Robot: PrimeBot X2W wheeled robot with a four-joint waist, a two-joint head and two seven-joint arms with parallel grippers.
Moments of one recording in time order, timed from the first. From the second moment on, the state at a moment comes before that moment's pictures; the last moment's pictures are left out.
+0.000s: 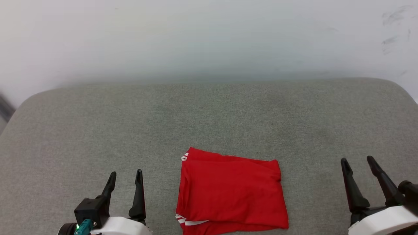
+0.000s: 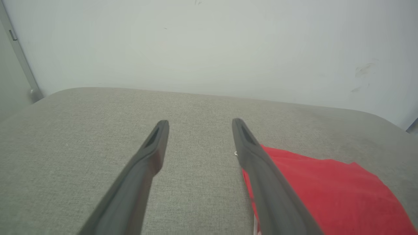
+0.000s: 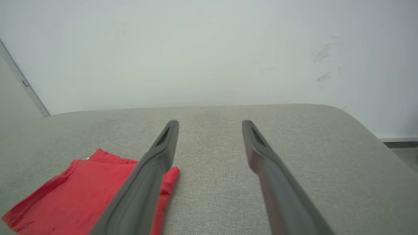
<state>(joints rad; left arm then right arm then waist) 0.01 0.37 -0.41 0.02 -0.57 0.31 -0.26 0.12 -0.15 -0.04 -0.15 0.26 0.13 0.02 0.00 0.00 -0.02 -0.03</state>
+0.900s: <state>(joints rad) 0.00 0.30 -0.32 0.01 -0.50 0.27 -0.26 0.06 -0.23 -0.36 -0.03 0.56 0.13 0.46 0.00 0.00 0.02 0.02</state>
